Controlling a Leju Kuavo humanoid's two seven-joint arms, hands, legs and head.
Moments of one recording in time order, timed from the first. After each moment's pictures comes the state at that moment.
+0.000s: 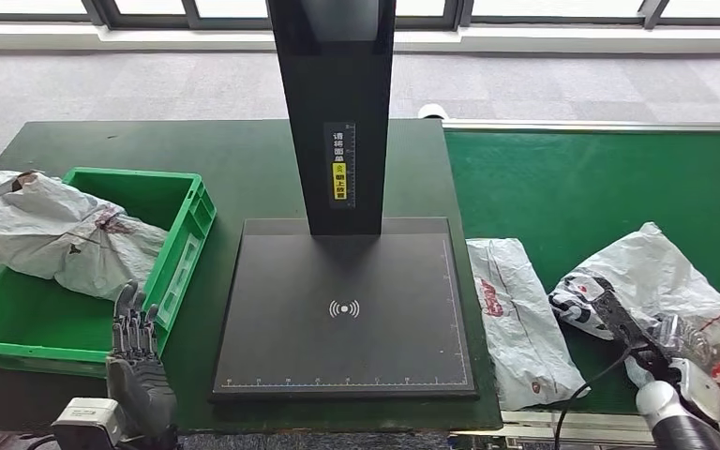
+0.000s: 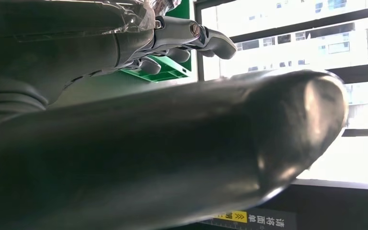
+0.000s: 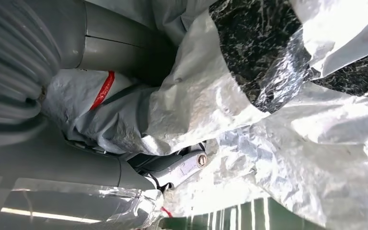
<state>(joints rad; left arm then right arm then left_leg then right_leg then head) 0.28 0.03 -0.30 -1.92 -0.20 0.58 -0.34 -0.27 -0.36 -0.07 -0.65 0.67 -0.28 0.12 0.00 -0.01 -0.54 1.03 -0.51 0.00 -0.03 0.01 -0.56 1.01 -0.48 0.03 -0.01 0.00</state>
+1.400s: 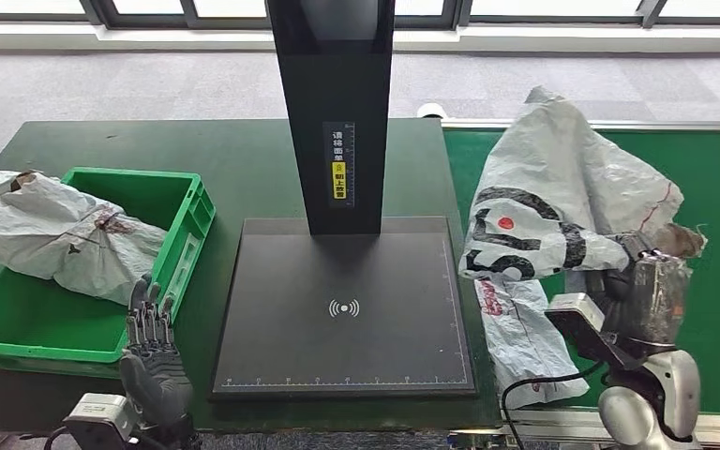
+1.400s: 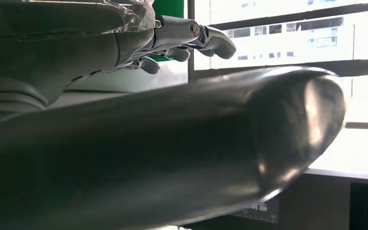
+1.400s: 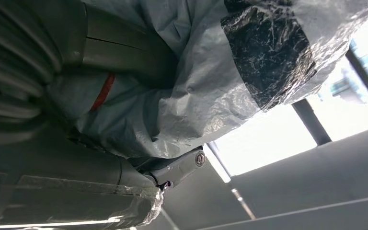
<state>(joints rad) 0.21 0.03 -0.35 -1.83 -0.08 0.55 -0.46 -0.03 -0.30 0.11 -1.56 0.59 -0.56 -0.20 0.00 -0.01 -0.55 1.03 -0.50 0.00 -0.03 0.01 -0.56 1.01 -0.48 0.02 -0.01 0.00</state>
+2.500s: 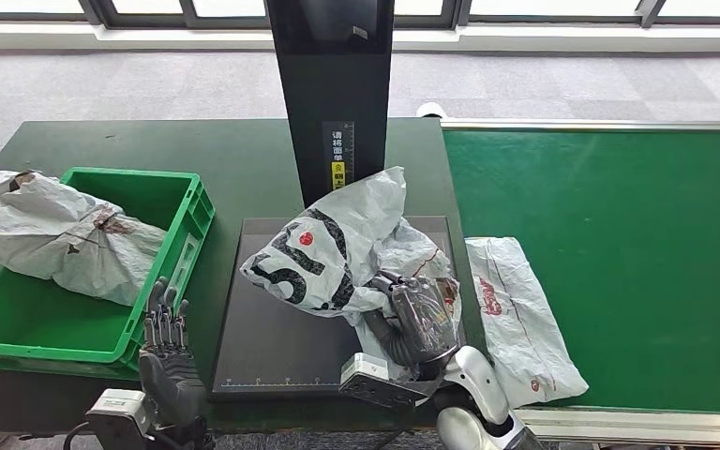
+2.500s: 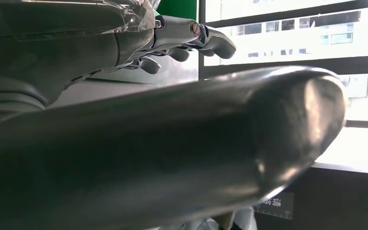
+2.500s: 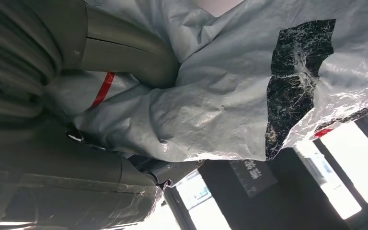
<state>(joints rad) 0.19 0.03 -0.41 -1.79 -0.05 0.62 -0.46 -0.18 -0.01 0.64 -1.38 0.64 -0.34 -0.22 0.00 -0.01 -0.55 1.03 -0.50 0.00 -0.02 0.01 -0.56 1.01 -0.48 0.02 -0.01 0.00</state>
